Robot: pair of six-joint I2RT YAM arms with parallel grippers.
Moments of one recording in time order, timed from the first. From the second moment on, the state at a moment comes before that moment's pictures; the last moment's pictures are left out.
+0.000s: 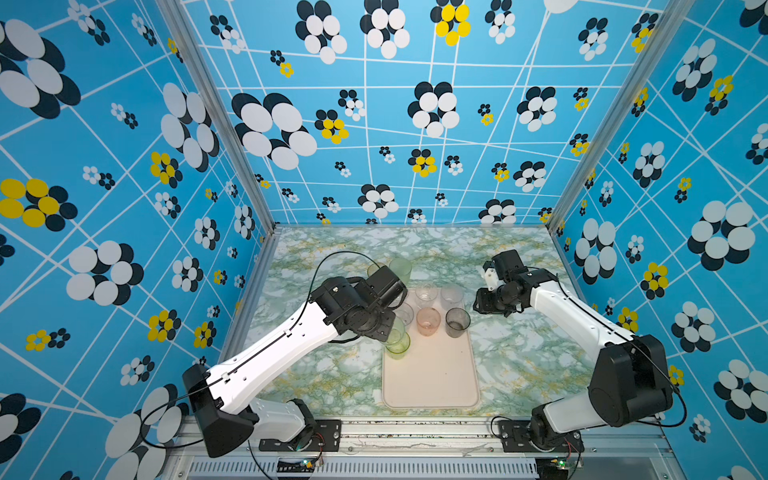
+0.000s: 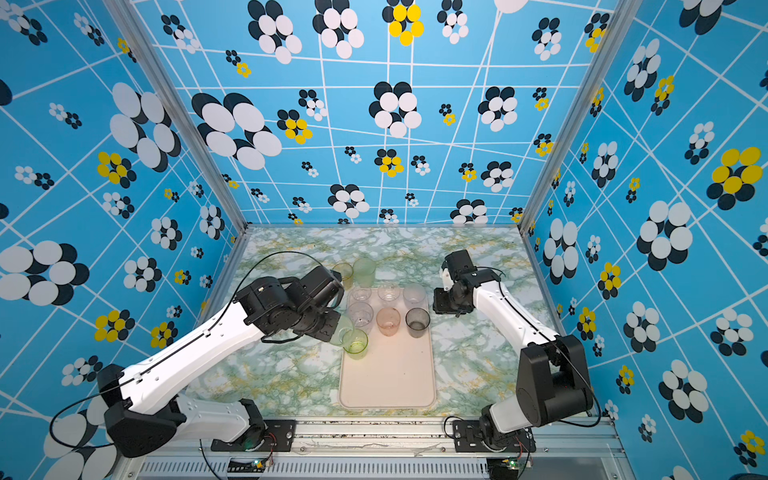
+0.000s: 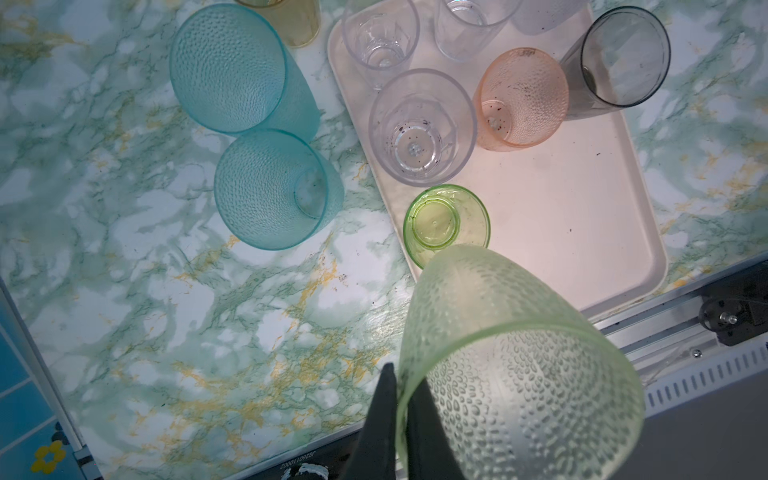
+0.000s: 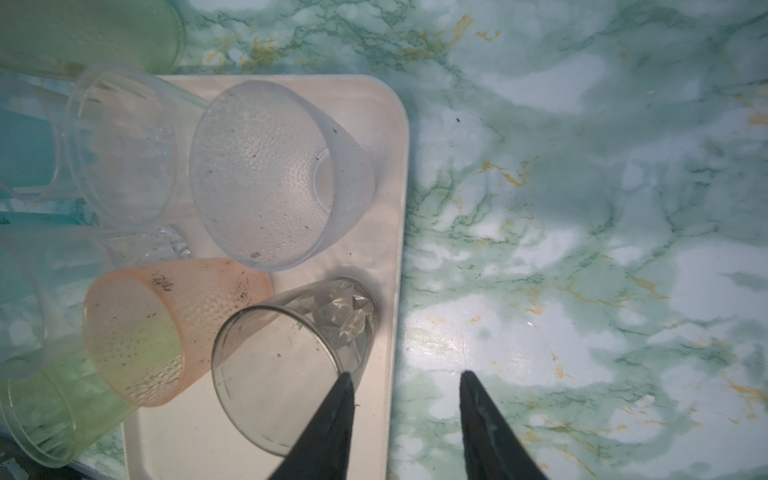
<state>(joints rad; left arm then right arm) -0.89 1.39 1.50 -1.31 -0.14 -0.44 0.27 1.49 1.10 -0.82 -0.13 0.21</state>
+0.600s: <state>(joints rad) -1.02 1.82 1.73 -1.29 -0.07 -0.19 0.27 1.43 1.10 -0.88 -0.09 0.22</state>
